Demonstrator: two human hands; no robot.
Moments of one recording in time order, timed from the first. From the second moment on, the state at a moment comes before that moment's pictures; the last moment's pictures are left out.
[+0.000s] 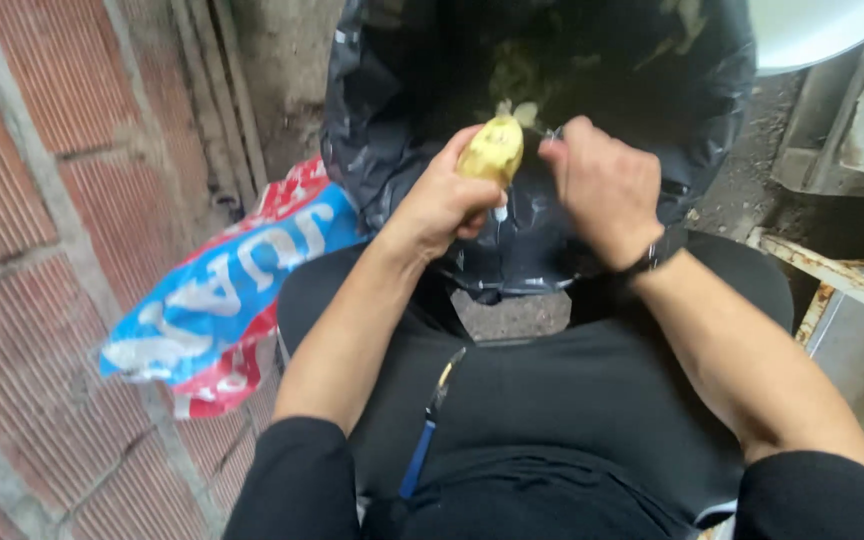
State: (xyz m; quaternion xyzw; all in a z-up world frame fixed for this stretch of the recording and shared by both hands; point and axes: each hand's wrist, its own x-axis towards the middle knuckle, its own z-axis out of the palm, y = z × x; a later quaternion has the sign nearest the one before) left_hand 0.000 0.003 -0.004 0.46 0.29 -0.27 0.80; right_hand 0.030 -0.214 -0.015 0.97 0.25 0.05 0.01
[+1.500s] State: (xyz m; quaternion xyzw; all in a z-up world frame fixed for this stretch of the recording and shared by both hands) left_hand 0.014 -0.002 0.014 0.81 0.12 -0.28 0.50; right_hand 0.005 -0.218 -0.018 0.97 0.23 -0.01 0.09
